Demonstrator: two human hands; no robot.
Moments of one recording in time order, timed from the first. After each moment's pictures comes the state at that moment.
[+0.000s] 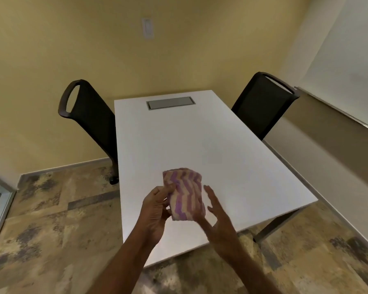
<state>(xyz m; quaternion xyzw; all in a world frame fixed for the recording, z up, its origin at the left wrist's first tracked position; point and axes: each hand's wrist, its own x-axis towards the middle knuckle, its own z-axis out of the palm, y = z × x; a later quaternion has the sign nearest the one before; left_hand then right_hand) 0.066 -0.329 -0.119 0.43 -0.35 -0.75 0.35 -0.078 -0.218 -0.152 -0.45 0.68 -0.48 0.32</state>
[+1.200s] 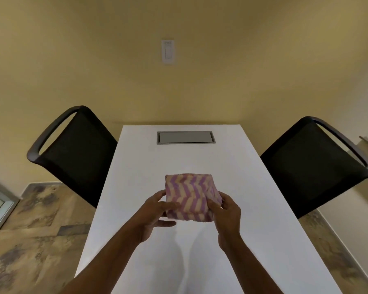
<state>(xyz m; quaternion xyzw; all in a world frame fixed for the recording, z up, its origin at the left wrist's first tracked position) -0.124 -0.643 -0.134 0.49 -0.44 -0.71 0.24 -0.327 -0.572 -0.152 -0.25 0.64 -0.62 0.39</state>
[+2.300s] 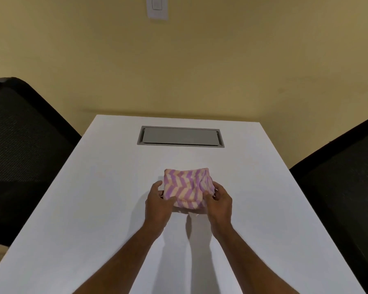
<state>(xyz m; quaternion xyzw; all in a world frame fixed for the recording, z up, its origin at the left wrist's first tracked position) -0.290 -0.879 -0.352 0.63 -0.47 -0.49 0.39 -0.449 -0.849 -0.362 -0.33 0.68 -0.55 0.34</state>
